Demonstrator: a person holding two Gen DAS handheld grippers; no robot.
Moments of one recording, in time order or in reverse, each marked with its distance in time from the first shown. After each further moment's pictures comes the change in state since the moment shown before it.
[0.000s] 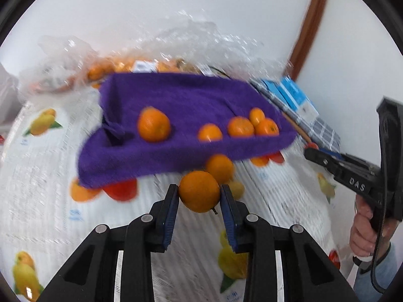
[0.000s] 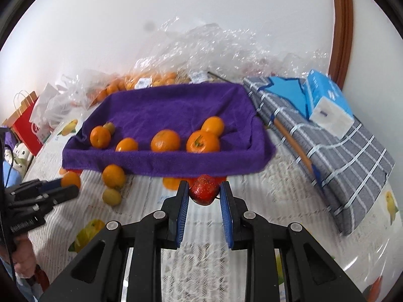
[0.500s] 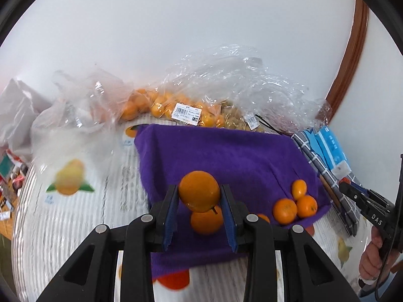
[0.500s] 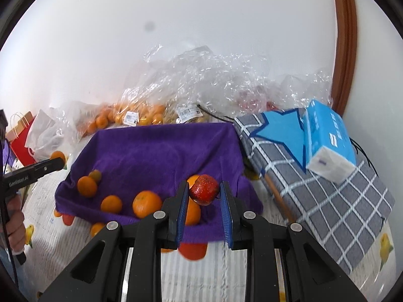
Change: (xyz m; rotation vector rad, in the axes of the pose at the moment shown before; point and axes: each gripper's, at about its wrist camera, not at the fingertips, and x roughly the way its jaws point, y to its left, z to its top) left arm 0.023 0.048 0.098 -0.087 -0.069 0.127; right arm 0.022 -0.024 0.071 0.011 -0.060 0.011
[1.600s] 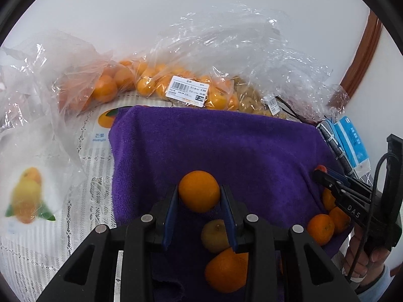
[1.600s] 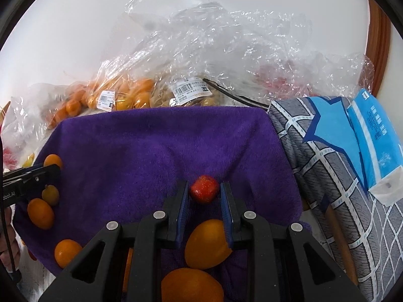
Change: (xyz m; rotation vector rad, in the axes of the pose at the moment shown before) left arm 0.092 0.013 0.012 -0.001 0.122 -0.044; right arm 0.127 0.023 0.018 -0.019 0.107 -0.030
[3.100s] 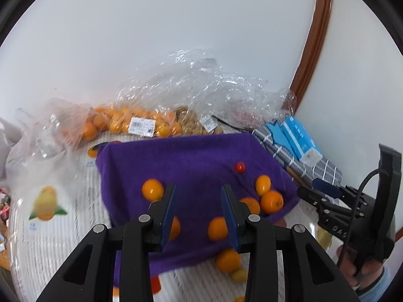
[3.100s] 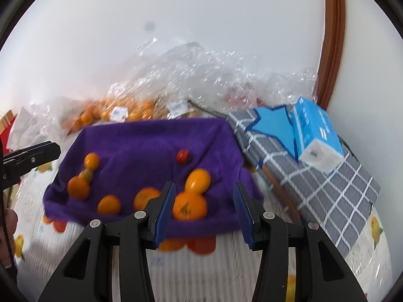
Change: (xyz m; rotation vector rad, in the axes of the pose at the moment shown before) left arm -0.110 -0.054 -0.022 0.146 -0.118 -0.099; right arm -0.130 0.006 -0.042 0.048 -0.079 -0.099
